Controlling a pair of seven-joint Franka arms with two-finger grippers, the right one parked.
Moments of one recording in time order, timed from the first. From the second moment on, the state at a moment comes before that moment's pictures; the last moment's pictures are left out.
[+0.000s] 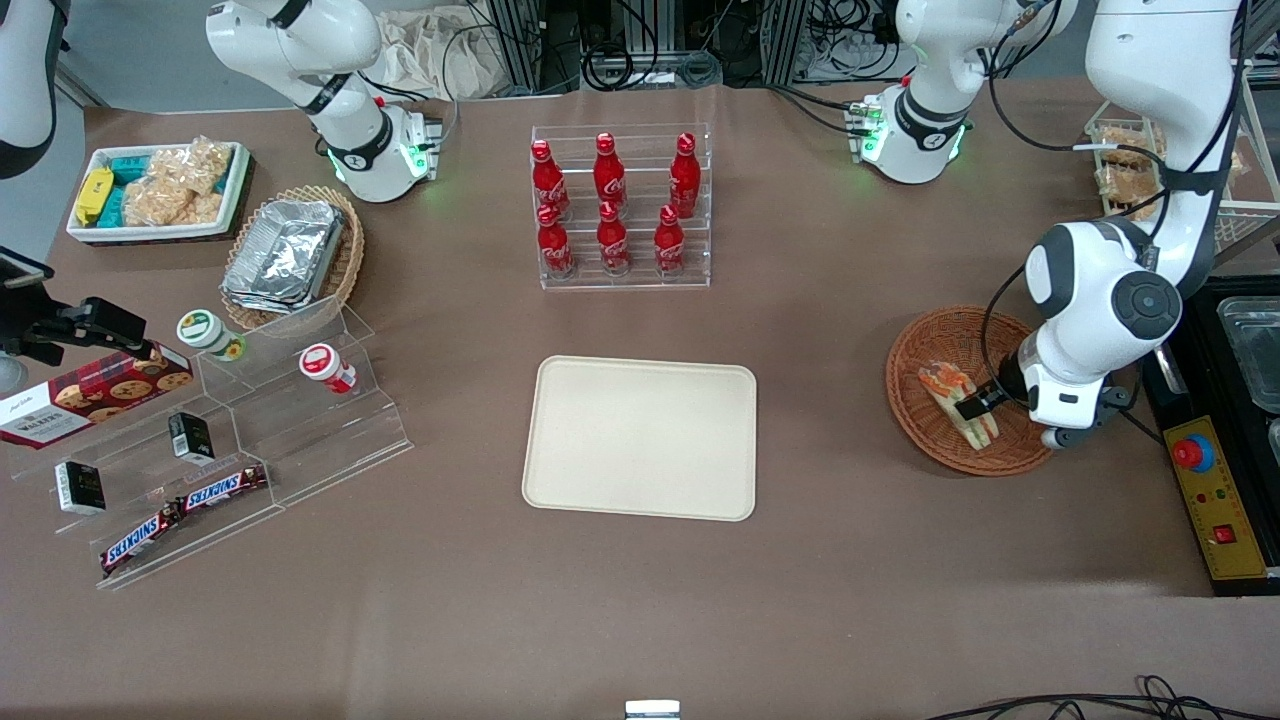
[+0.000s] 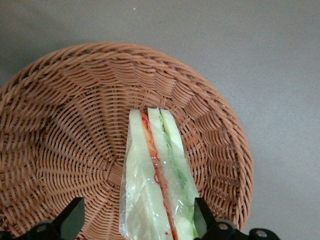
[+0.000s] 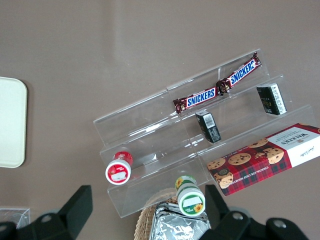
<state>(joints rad) 0.03 0.24 -0.03 -2.20 0.01 2.44 -0.60</state>
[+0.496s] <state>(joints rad) 0.03 0.22 -0.03 -2.18 0.01 2.43 -0.62</state>
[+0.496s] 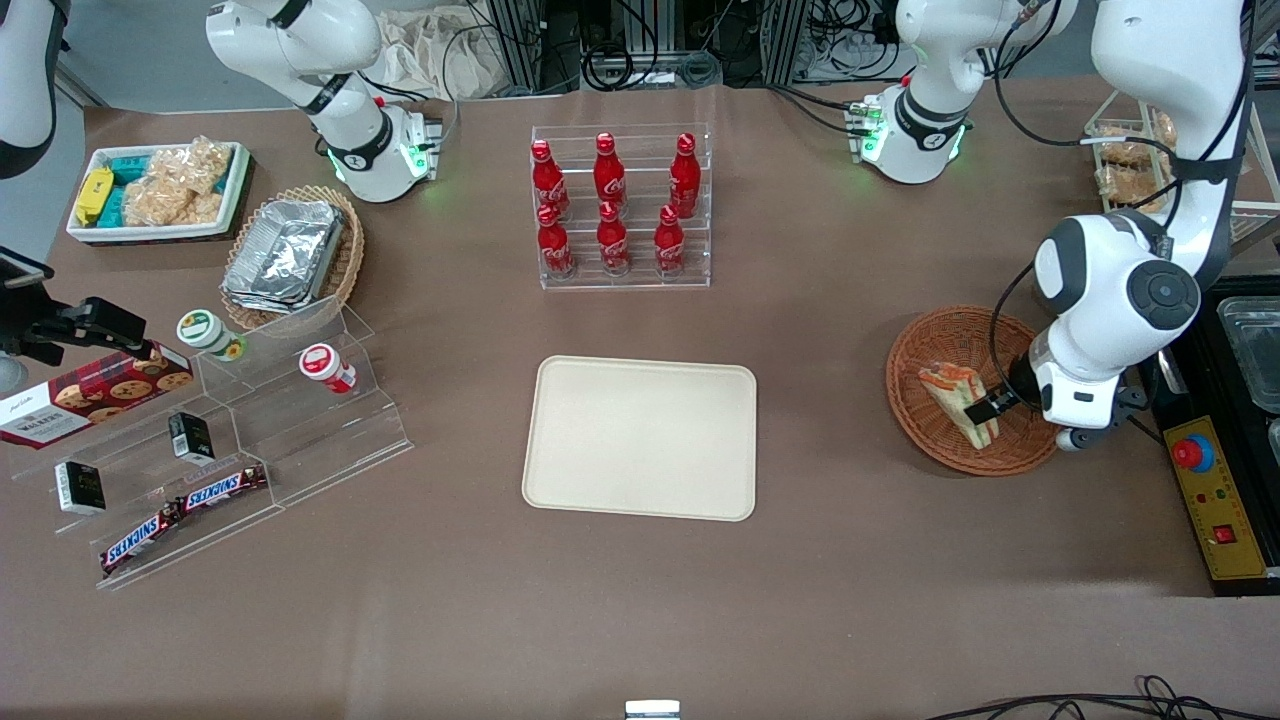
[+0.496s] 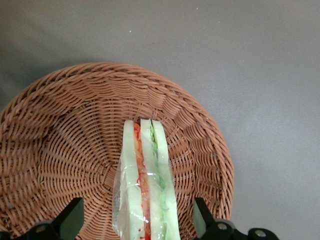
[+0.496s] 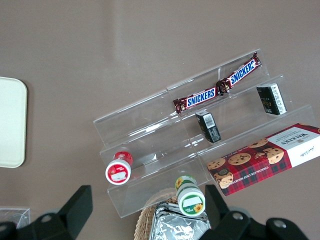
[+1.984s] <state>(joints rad) 0.02 0.21 -0.05 -2.18 0.01 2.36 -0.67</state>
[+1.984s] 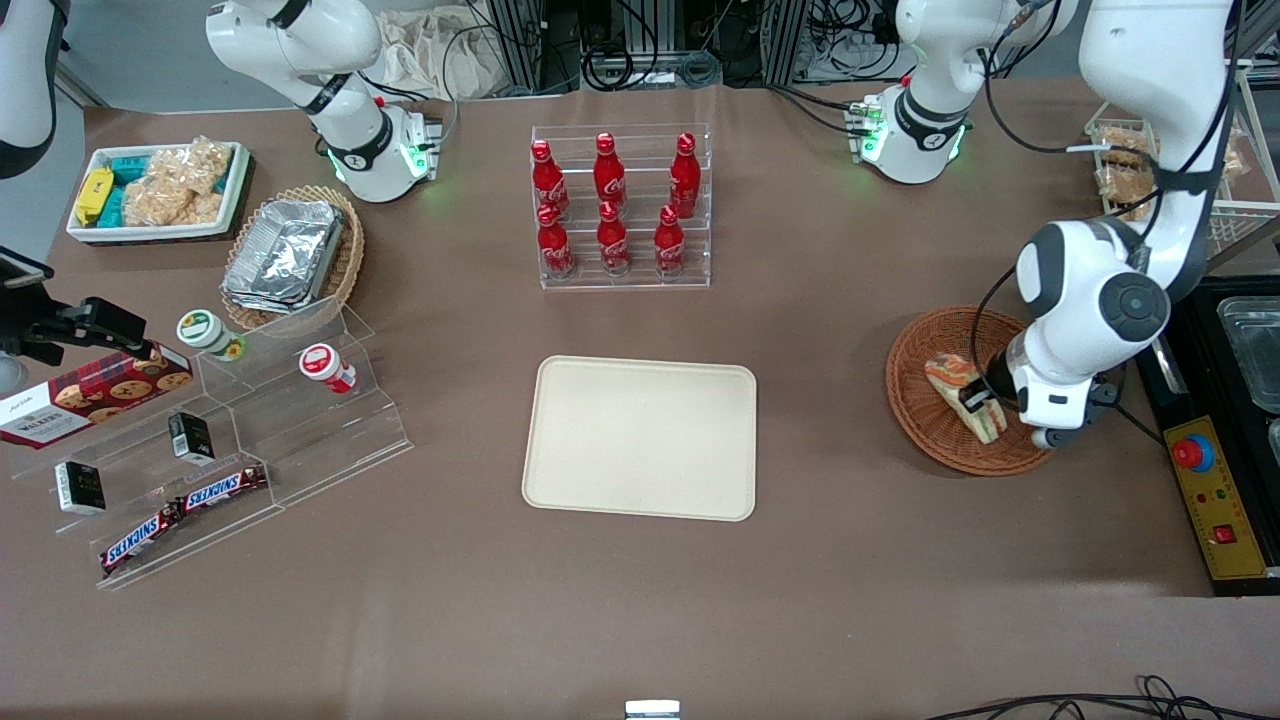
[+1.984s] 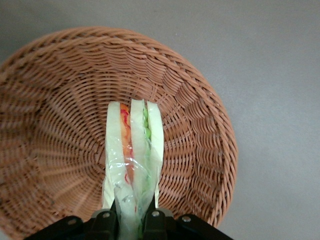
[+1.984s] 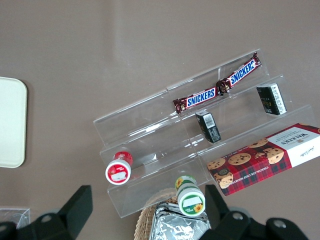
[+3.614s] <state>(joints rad) -0.14 0.50 -0.43 -1.66 0.17 2.13 -0.59</state>
